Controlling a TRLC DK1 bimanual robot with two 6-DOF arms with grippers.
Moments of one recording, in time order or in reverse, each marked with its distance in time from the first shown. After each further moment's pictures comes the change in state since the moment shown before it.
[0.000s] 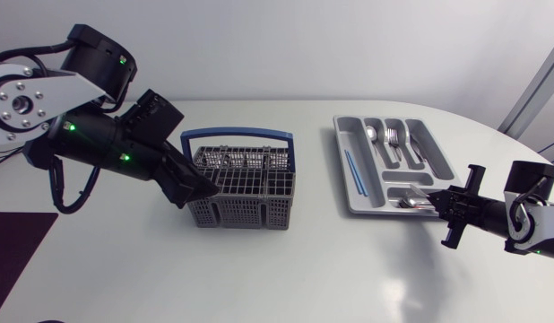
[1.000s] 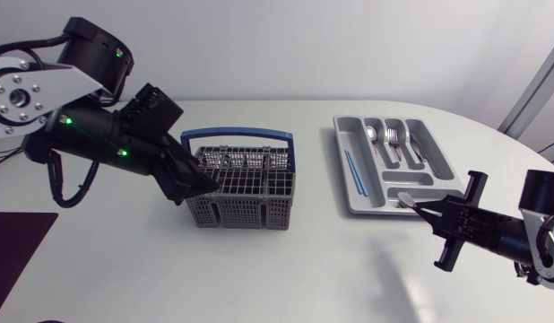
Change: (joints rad) left arm 0.012 0.007 0.019 0.002 0.034 0.063; right arm 0.103 -0.476 -0.177 -0.267 -0.137 0.144
